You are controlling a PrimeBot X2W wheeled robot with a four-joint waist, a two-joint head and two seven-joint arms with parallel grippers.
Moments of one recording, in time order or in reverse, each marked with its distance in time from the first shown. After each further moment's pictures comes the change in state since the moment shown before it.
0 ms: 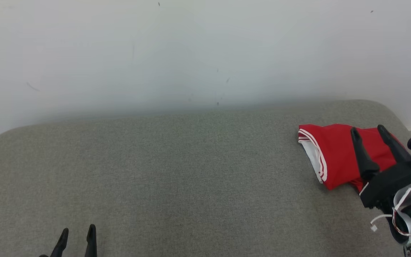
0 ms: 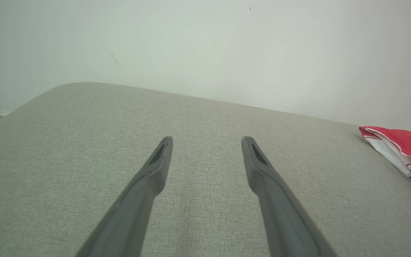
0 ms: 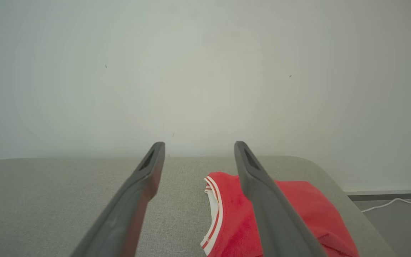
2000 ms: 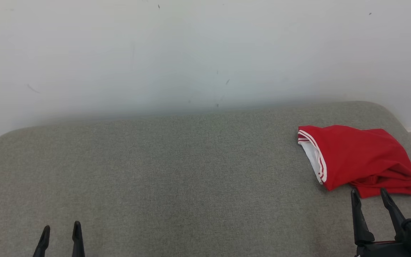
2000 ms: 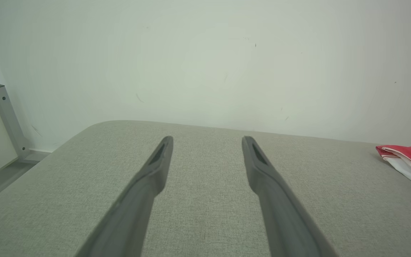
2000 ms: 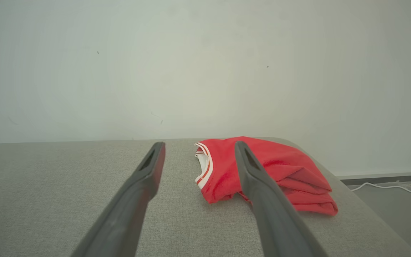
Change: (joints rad) left arm 0.113 -0.086 0.170 -0.187 0.220 0.008 0.016; right arm 0.406 0.147 -0.119 -0.134 -0.233 -0.056 -0.268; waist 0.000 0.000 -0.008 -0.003
